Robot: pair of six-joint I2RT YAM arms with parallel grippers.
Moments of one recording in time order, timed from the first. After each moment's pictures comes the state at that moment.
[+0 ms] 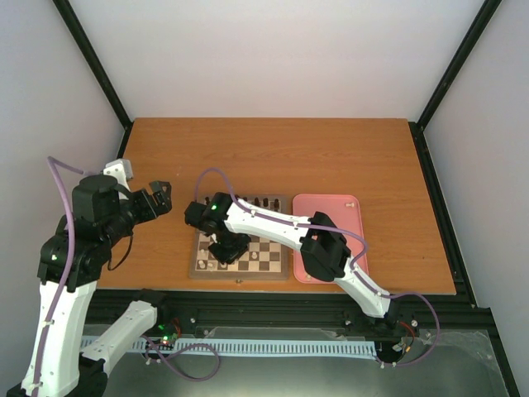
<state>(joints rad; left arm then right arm) -0.24 0.77 1.33 -1.13 -0.09 -0.50 1.17 2.33 2.14 -1.43 -0.09 0.38</state>
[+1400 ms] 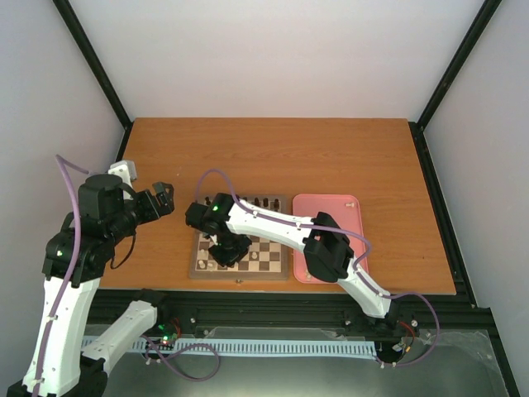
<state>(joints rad) -0.24 0.77 1.30 -1.12 -0.08 -0.50 1.18 2.29 2.11 -1.42 -0.15 0.39</state>
